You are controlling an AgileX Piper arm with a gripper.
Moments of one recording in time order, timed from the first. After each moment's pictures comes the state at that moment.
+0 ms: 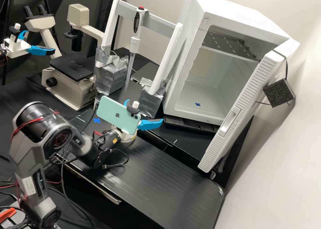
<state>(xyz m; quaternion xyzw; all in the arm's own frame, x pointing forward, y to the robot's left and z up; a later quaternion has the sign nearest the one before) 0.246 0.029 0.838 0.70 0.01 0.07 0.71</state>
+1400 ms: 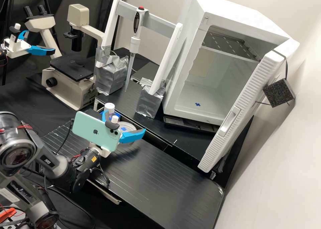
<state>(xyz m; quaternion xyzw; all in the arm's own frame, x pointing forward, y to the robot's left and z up) 0.172 0.016 0.820 0.69 0.06 0.05 0.71</state>
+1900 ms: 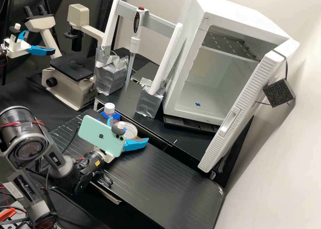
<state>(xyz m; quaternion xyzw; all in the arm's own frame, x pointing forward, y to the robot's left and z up) 0.176 -0.001 0.819 0.70 0.03 0.01 0.71</state>
